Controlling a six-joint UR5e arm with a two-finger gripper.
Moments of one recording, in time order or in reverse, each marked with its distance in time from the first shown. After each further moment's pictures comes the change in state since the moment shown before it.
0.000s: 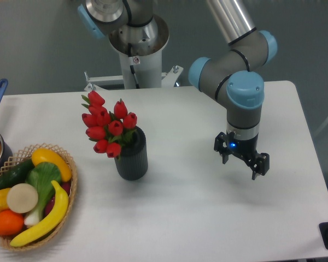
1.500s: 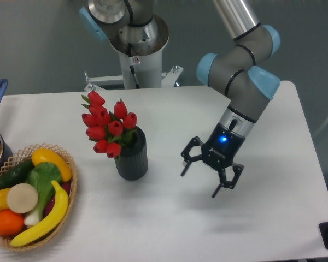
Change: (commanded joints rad) arm 0.071 0.011 -0.106 0.006 -0.962 -0.092
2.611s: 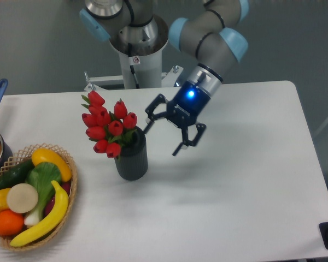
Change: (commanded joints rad) arm 0.034 0.368 -0.380 -0.005 -0.097 0.073
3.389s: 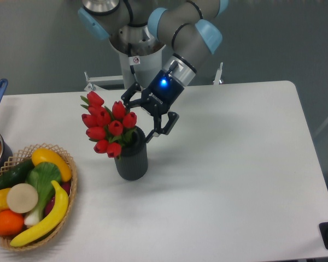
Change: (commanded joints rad) arm -0.074 0.011 -0.029 0.003 -0.005 0.043
